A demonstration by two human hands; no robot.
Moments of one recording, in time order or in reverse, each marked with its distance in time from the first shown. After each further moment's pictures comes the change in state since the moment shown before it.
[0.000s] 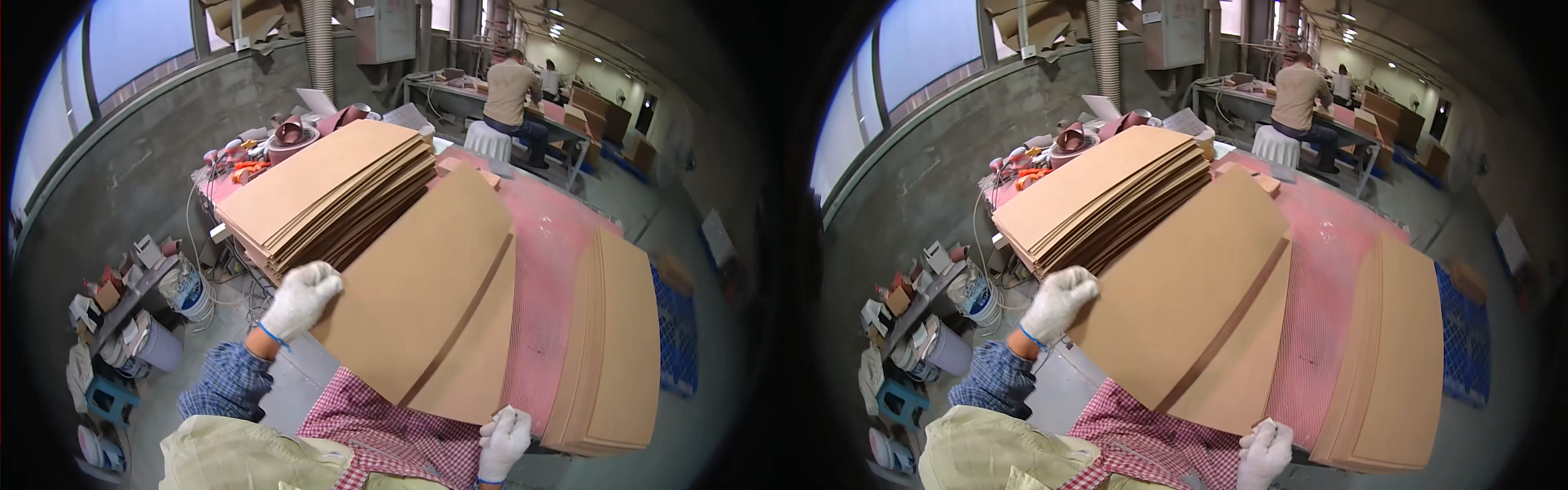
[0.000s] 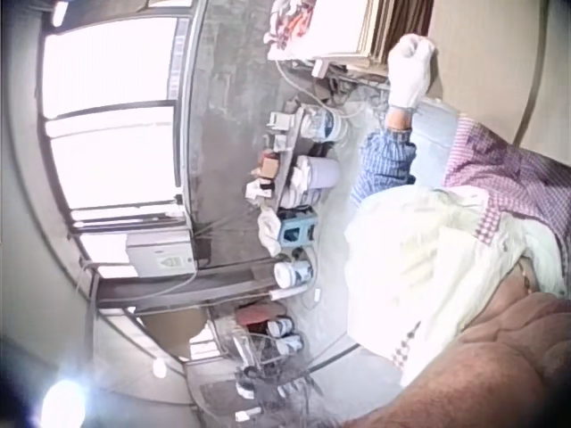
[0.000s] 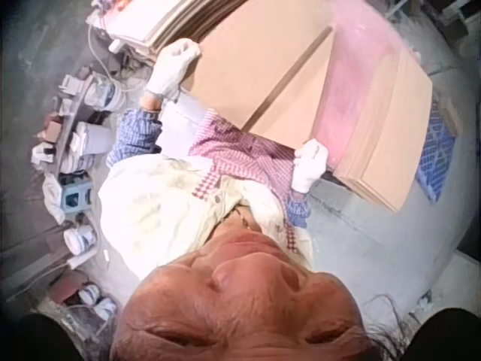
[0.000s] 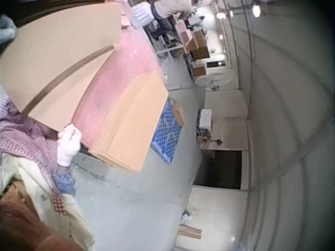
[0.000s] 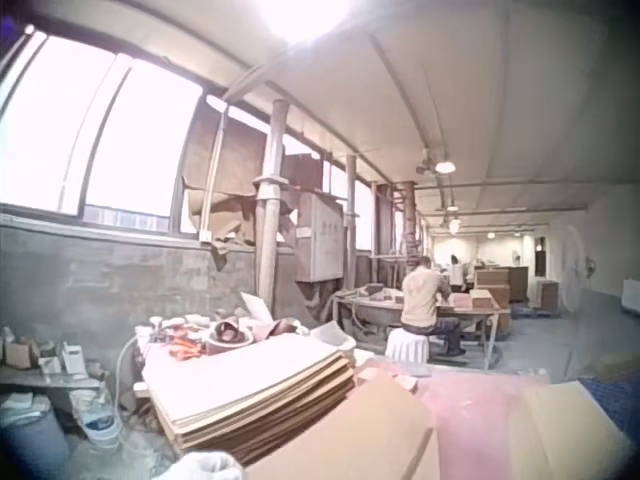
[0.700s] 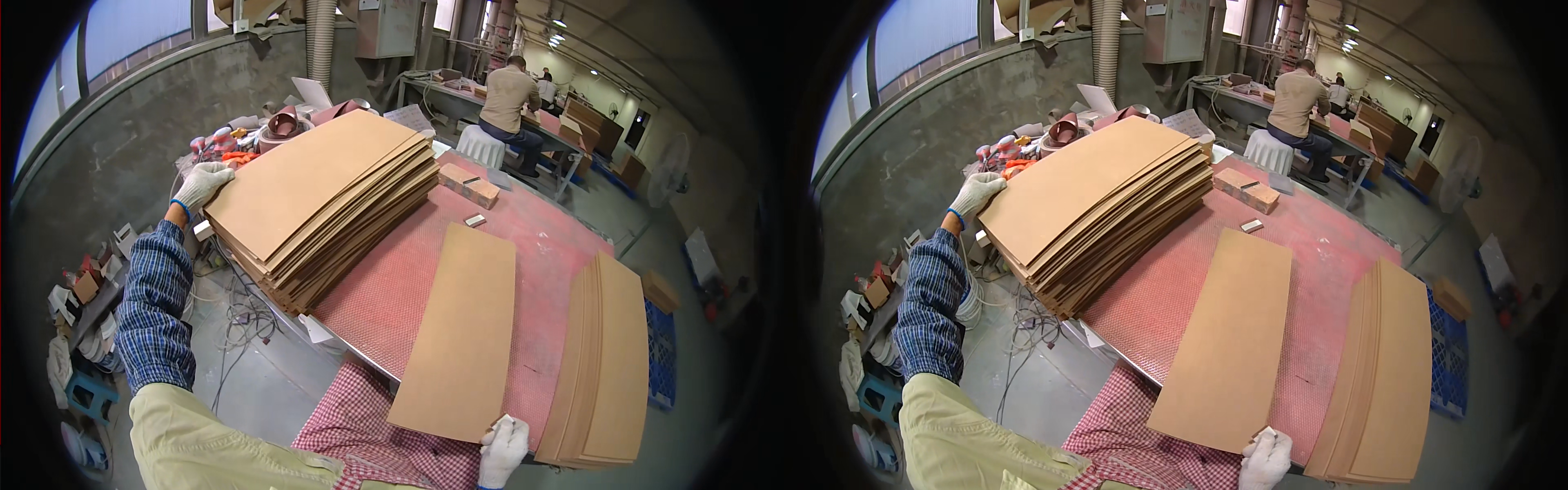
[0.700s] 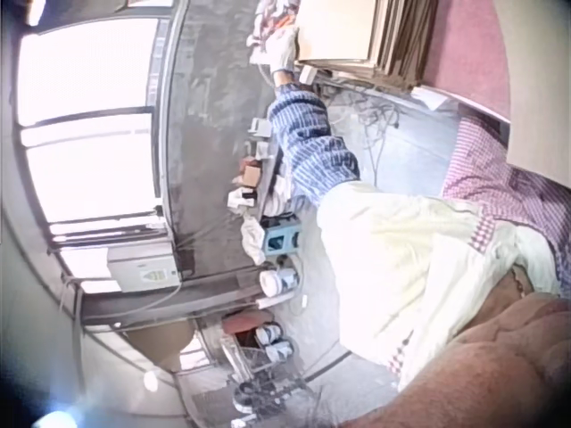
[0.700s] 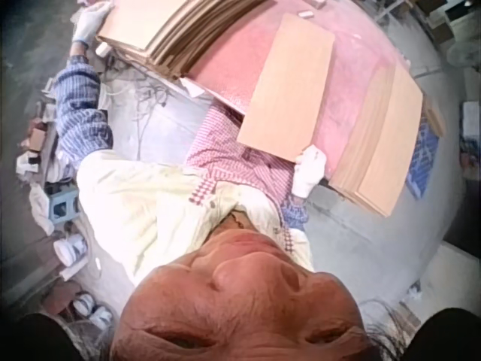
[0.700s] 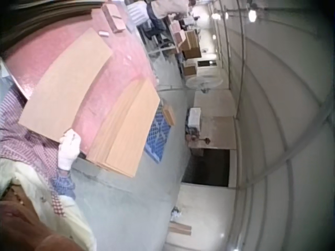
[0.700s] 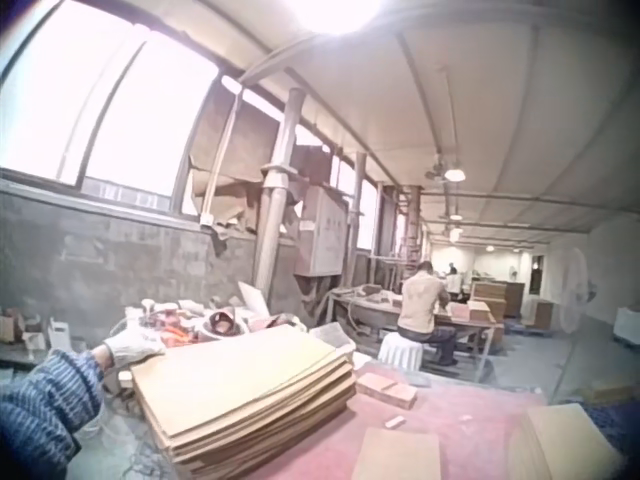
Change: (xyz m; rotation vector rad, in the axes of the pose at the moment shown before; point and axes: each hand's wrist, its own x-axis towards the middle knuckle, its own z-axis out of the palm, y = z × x) left_hand 0.191 -0.088 -0.250 0.131 0.287 0.024; right_hand 0.011 -0.005 0.017 -0.147 0.020 -0.087
